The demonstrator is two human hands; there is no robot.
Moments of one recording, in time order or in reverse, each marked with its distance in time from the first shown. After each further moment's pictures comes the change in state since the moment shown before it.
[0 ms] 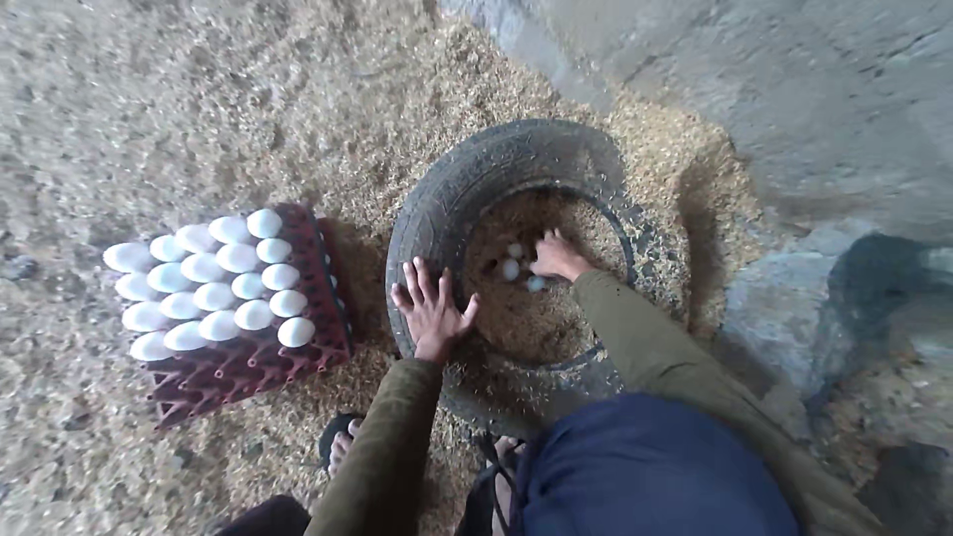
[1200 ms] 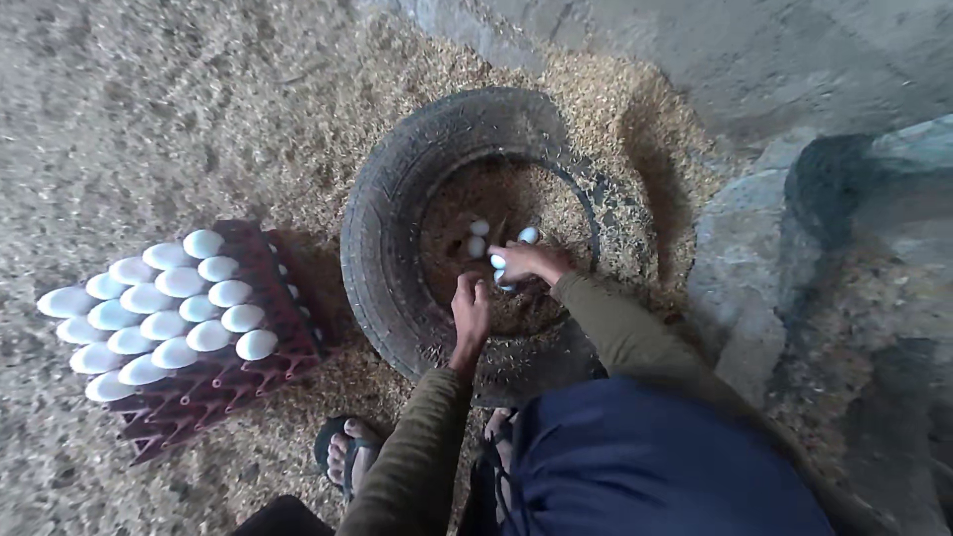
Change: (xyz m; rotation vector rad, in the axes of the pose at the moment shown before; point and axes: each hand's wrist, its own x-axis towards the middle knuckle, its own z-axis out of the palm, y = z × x) left_hand -0.037 0.107 -0.003 -0.964 -0.456 -0.360; right_hand -0.067 -0.004 0.036 0.281 -0.161 -0.128
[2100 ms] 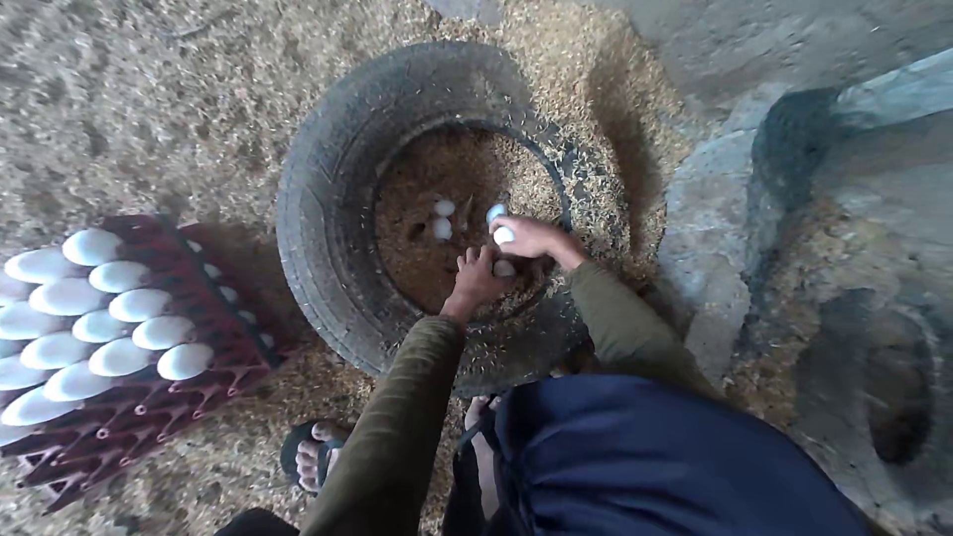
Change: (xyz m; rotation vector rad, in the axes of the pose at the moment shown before) left_hand 0.051 0.000 0.060 0.644 -0.563 0.010; right_hand -0.042 0.062 -0.011 0.302 0.129 -0.109
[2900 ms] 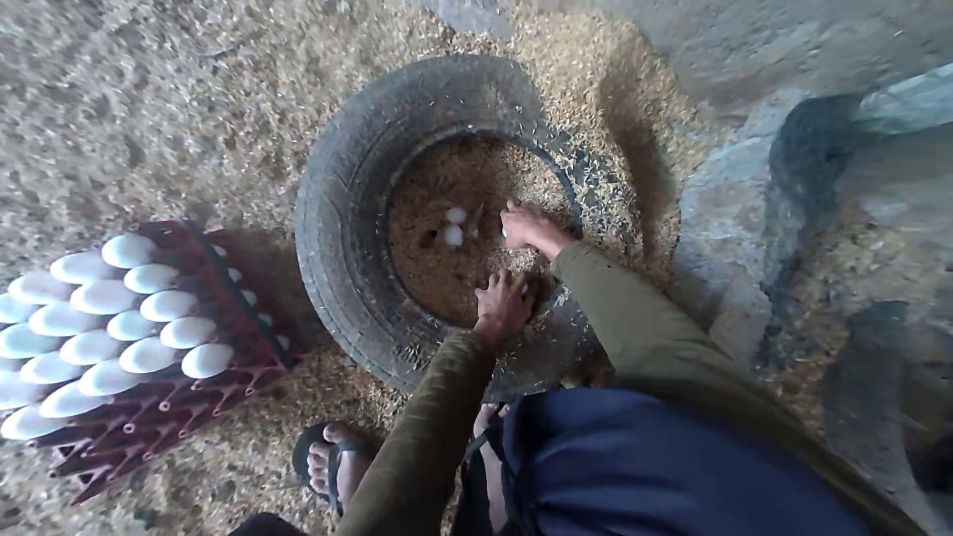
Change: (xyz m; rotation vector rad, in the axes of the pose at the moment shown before) left_hand -0.018 0.019 0.034 0.373 -0.061 0.059; right_hand 0.054 -0.028 -0.004 -0.553 -0.036 0.311
